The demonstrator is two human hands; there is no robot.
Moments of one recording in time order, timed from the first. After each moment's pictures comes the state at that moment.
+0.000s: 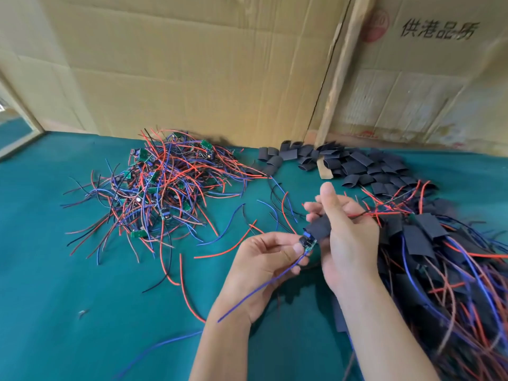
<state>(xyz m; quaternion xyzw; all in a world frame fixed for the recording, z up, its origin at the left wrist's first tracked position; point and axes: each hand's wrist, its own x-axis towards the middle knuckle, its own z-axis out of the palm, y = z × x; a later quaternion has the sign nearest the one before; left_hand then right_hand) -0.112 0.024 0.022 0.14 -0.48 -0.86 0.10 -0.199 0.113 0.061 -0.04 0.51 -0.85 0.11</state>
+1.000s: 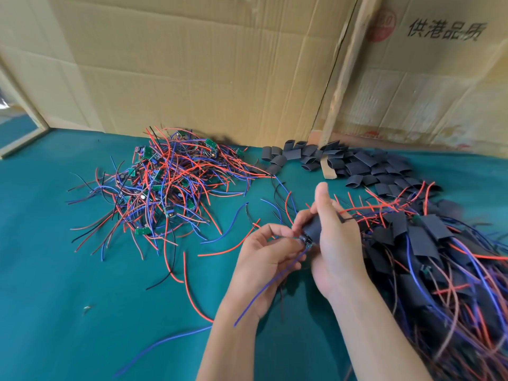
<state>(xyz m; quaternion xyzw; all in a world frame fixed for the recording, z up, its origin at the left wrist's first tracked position) -0.115 0.026 0.027 0.18 -0.46 -0.86 0.13 -0.185 0.104 0.063 -0.08 0.52 -0.83 0.19</state>
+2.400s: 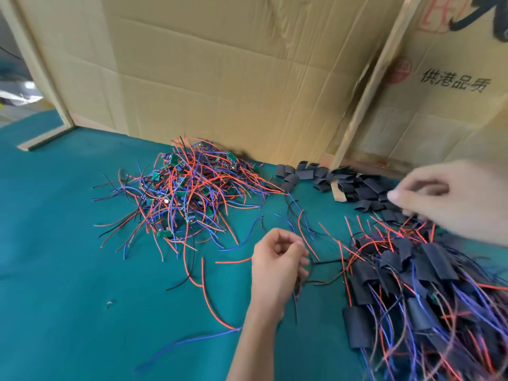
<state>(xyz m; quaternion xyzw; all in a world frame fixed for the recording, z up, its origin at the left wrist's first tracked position) -0.123 0.030 0.027 0.24 -0.54 -0.76 0.28 -0.271 0.208 0.191 -0.32 0.94 -0.12 -0.01</state>
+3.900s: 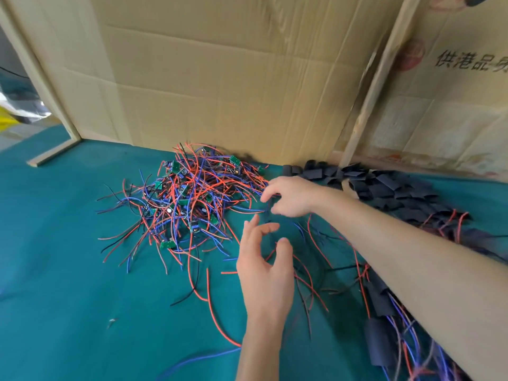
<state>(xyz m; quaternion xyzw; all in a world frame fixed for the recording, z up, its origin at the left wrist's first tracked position) -0.117 0.012 0.020 0.29 -0.64 -0.55 0.45 -0.275 -0.017 0.100 -0.51 0.85 -0.05 0.13</state>
